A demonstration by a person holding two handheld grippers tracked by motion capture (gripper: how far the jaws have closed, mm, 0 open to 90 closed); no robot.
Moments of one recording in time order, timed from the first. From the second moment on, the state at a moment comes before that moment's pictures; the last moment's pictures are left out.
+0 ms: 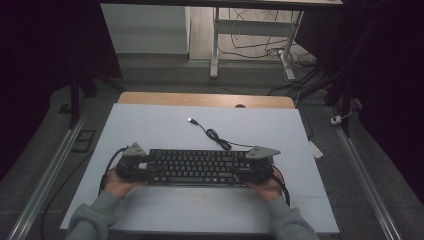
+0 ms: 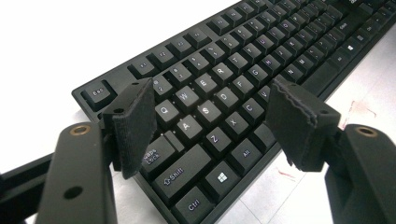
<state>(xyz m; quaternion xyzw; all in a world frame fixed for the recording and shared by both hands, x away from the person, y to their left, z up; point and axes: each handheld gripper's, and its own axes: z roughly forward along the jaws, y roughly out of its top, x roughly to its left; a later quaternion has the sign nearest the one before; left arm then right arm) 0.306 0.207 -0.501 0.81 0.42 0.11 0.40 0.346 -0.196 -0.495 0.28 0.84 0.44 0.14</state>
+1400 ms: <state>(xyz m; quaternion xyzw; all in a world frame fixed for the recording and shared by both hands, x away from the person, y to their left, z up) 0.306 0.205 -0.502 0.82 0.41 0.11 0.39 0.357 -0.127 -0.500 0.23 0.88 0.41 0.07</state>
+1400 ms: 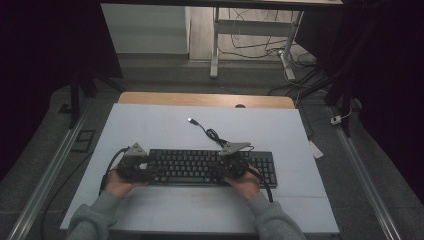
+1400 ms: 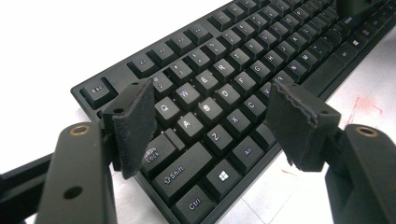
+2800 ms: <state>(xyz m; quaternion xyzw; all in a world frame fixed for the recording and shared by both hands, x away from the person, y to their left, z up) 0.300 0.207 -0.502 0.81 0.42 0.11 0.39 0.345 -0.203 -0.495 0.29 0.84 0.43 0.14</state>
